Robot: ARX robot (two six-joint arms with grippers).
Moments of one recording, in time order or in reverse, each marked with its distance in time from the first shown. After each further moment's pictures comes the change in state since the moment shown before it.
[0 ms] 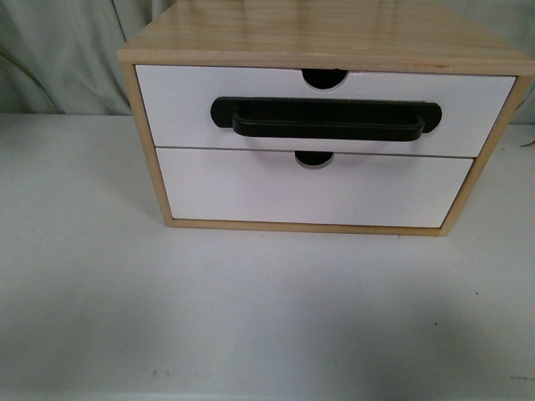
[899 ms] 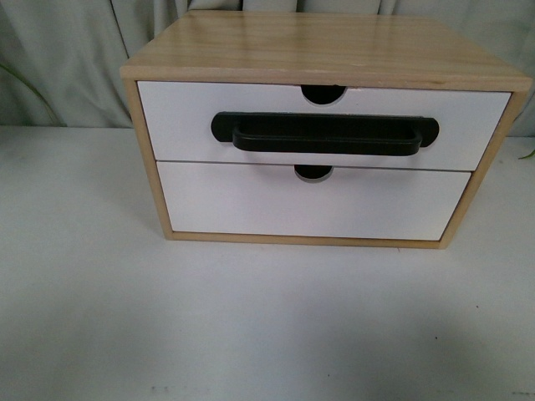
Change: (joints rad) left arm 0.000 0.000 0.000 0.000 0.000 0.000; right arm 0.000 0.000 0.000 0.000 0.000 0.000
